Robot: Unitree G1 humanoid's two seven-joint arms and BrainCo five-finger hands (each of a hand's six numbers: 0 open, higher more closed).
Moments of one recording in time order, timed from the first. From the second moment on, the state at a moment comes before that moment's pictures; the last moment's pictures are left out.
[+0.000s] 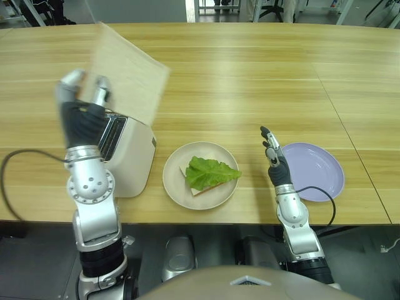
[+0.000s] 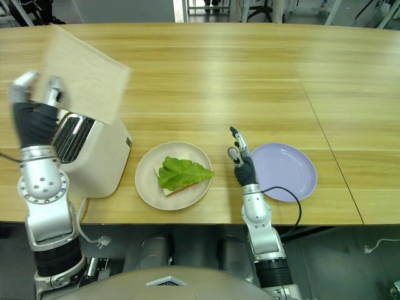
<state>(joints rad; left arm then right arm) -0.06 0.22 0.22 -0.48 0.19 0.17 -0.05 0.12 -0.08 0.15 -0.03 -0.31 -0.29 -0.10</state>
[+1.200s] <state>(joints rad) -0.10 0.23 -0.07 0.09 -0.09 0.24 -0.42 0.02 -0.27 0.38 0.05 -0.47 -0.49 0.04</state>
